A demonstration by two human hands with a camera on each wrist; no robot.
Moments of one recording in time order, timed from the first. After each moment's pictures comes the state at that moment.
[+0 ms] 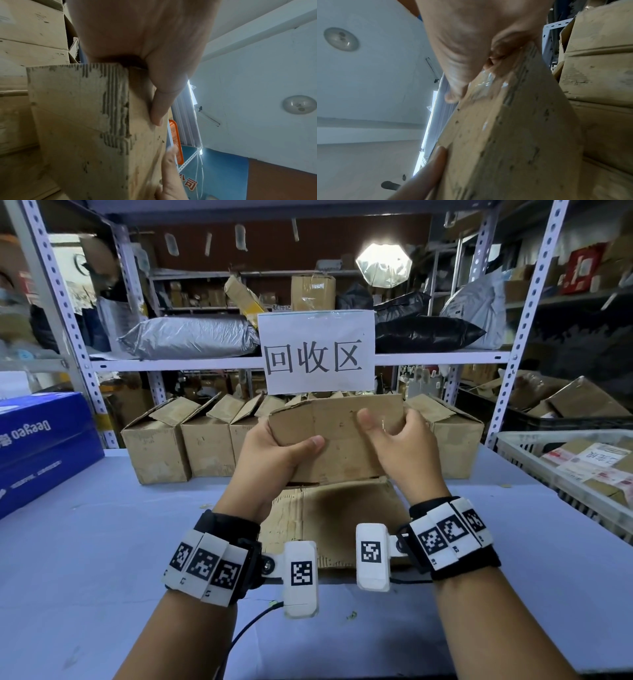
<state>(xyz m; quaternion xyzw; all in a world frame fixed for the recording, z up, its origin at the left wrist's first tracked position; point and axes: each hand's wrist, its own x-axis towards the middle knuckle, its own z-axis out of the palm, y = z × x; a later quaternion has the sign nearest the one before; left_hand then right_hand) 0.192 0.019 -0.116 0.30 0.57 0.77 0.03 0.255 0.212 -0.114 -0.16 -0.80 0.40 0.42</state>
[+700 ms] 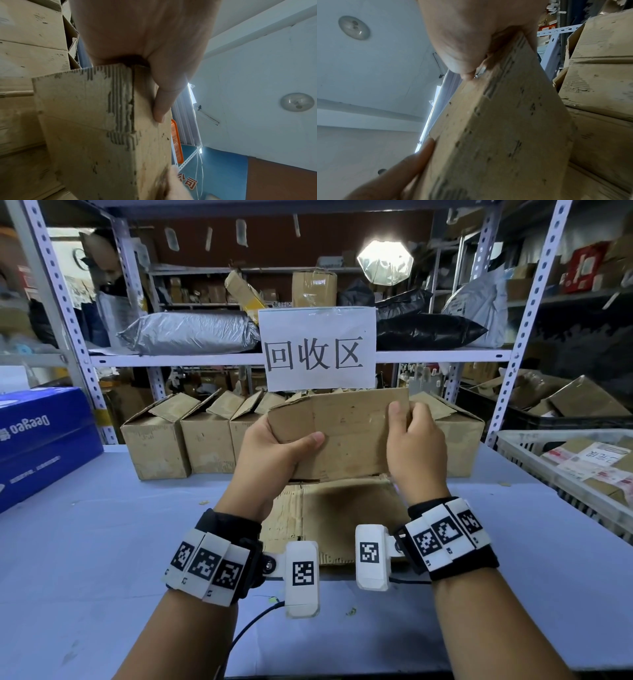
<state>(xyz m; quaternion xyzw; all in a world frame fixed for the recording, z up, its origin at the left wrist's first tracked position) 0.197 0.018 -0.116 0.28 0.58 0.76 0.01 0.260 0.210 -0.115 -0.18 -0.79 0.35 0.47</state>
